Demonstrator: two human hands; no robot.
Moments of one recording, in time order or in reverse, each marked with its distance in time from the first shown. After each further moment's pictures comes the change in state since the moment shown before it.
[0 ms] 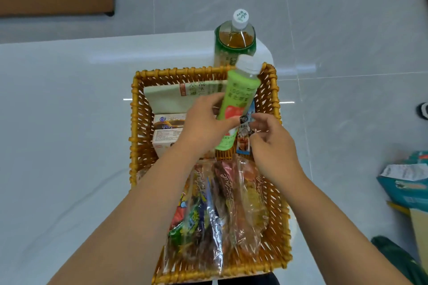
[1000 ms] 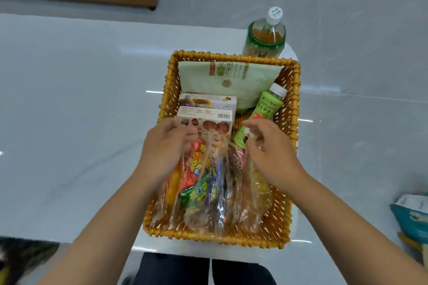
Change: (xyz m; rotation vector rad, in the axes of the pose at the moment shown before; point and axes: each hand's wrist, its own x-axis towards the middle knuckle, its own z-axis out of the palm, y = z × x) left_hand -0.118 -0.033 -0.042 -0.434 0.360 -0.438; right_hand -0.029 0.022 0.006 -0.278 -0.277 -0.377
